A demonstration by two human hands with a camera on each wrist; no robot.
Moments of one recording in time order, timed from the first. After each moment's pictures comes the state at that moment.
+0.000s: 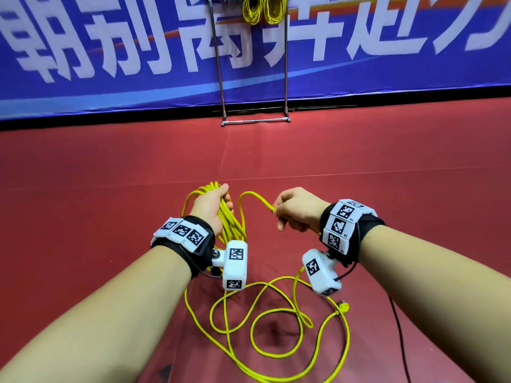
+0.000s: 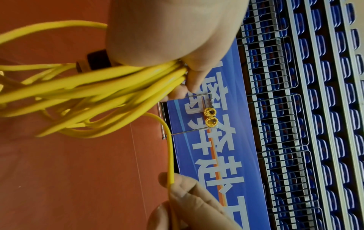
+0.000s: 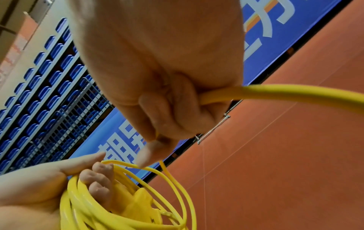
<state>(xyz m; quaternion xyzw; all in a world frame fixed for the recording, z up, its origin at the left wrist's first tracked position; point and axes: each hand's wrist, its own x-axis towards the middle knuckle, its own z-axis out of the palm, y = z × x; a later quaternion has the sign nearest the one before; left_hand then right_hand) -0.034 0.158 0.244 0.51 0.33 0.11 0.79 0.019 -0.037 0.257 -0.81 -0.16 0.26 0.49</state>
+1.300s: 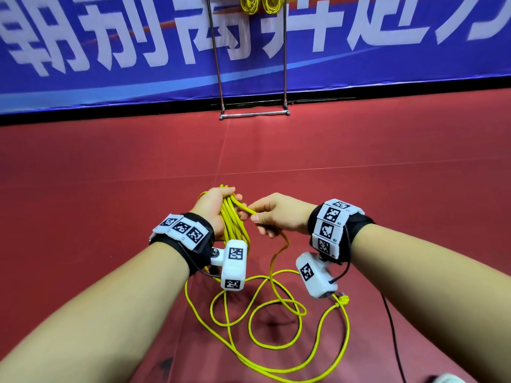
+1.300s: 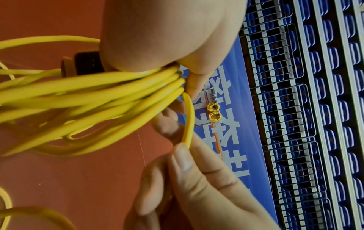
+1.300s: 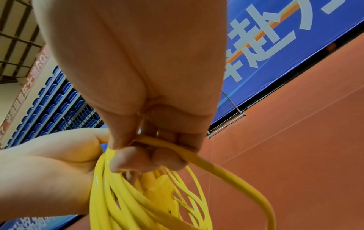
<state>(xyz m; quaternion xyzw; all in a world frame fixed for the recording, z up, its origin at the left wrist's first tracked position) -0.046 0.143 0.250 0.50 0.33 0.02 0.80 0.004 -0.017 0.240 -0.75 -0.36 0.33 0.45</state>
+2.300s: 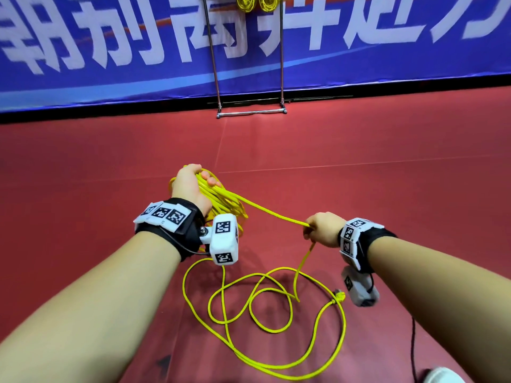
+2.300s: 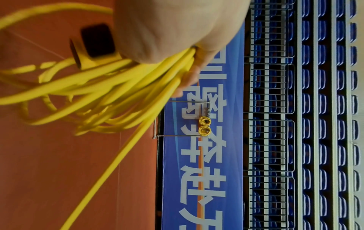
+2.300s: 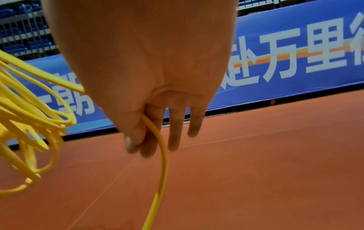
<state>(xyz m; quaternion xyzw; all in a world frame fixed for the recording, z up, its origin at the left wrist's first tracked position) -0.038 0.167 0.271 0.34 0.26 0.19 0.89 0.054 -0.098 0.172 -0.94 -0.27 0.18 0.08</state>
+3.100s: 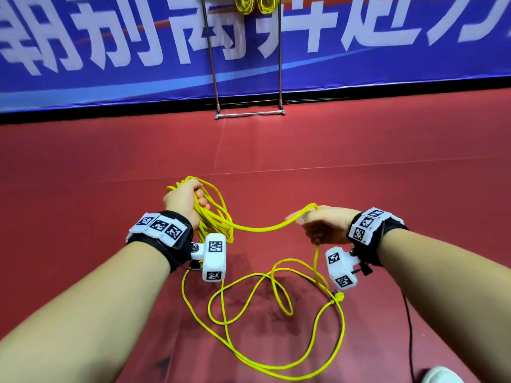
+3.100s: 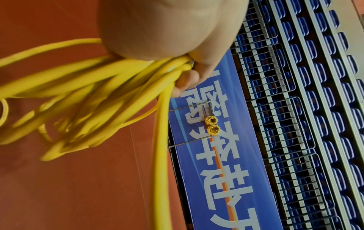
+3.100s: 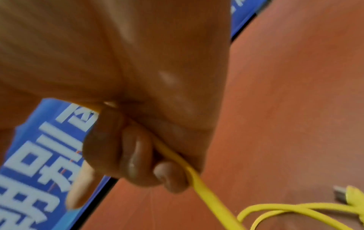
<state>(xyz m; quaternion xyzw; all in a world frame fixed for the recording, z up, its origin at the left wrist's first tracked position) -0.047 0.189 0.242 0.46 0.33 0.22 0.79 0.046 -0.102 0.193 -0.67 -0.10 0.43 0.60</state>
